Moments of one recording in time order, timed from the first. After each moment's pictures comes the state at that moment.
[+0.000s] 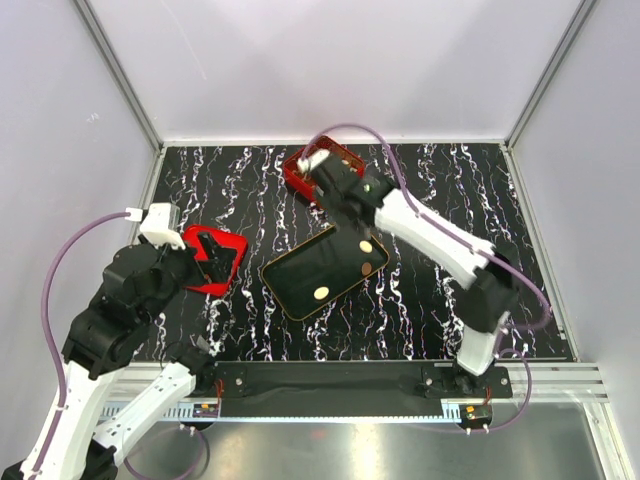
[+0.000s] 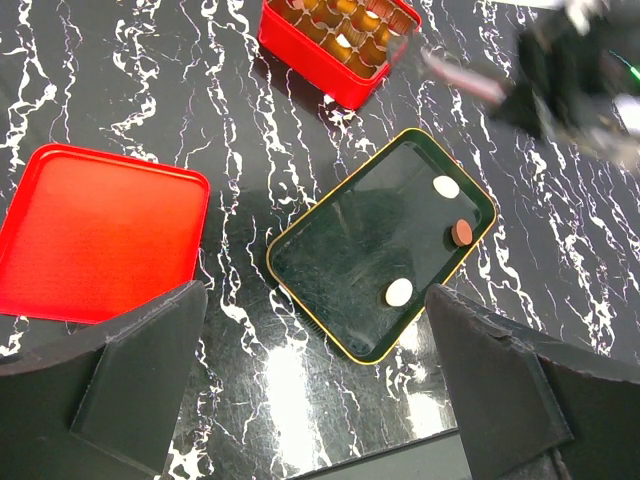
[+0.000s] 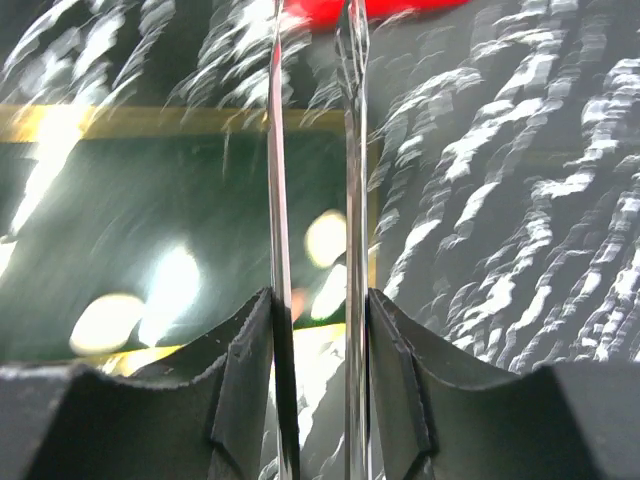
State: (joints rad) left arm -0.48 0.56 1.09 -0.89 -0.16 -0.38; right arm 0.79 1.87 1.84 -0.91 0.39 0.02
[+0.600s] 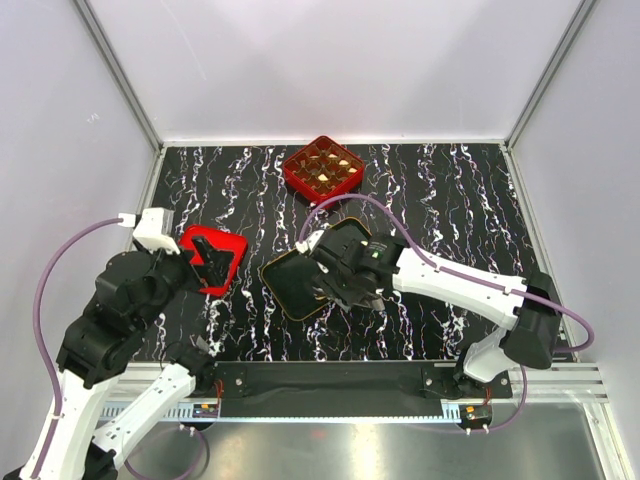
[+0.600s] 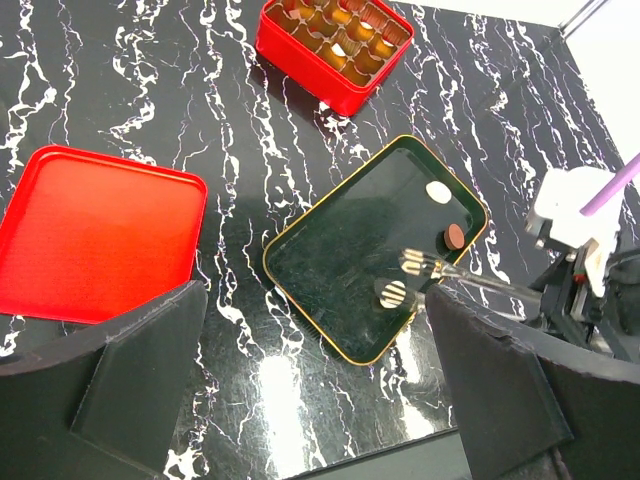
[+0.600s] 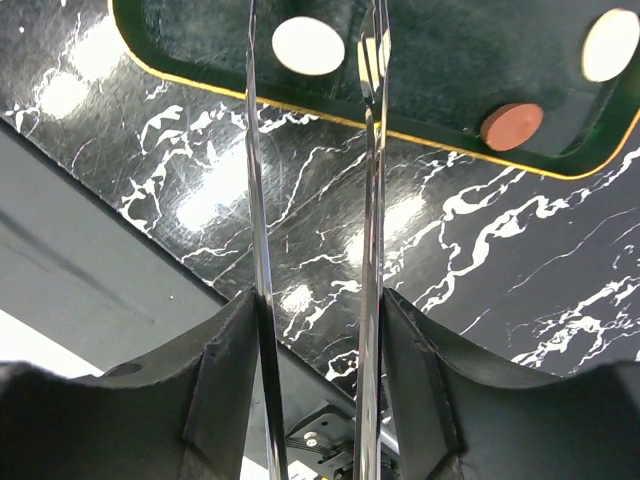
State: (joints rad) left arm -0.48 0.53 1.09 -0.90 -0.16 -0.39; right arm 1.09 1.53 1.36 -0.99 0.16 0.18
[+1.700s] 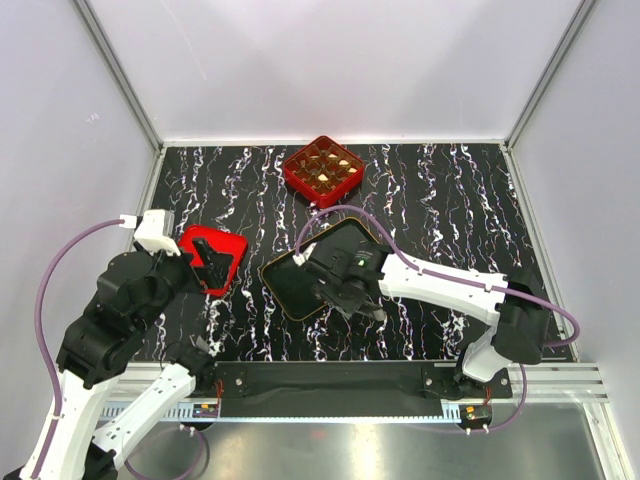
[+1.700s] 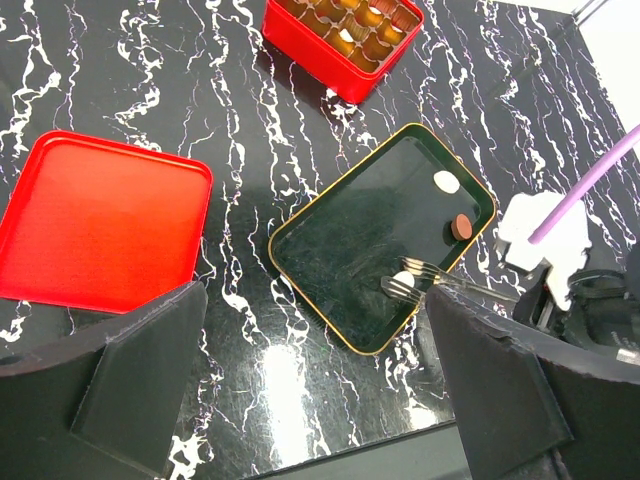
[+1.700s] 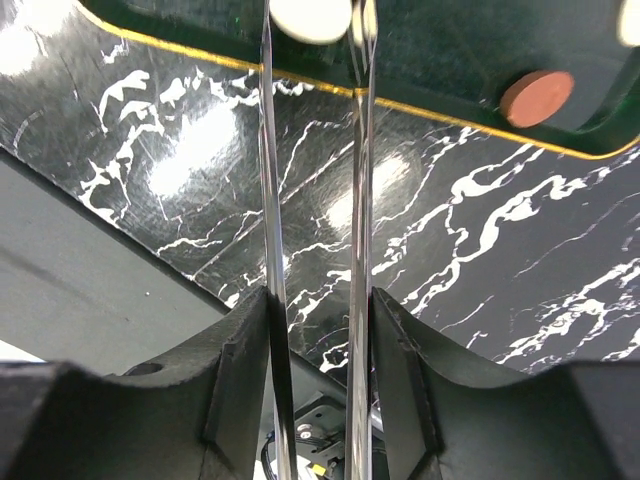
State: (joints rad) left arm -0.48 0.52 1.10 -0.93 -0.16 -0.40; right arm 1.13 1.59 1.31 -0.99 0.20 0.20
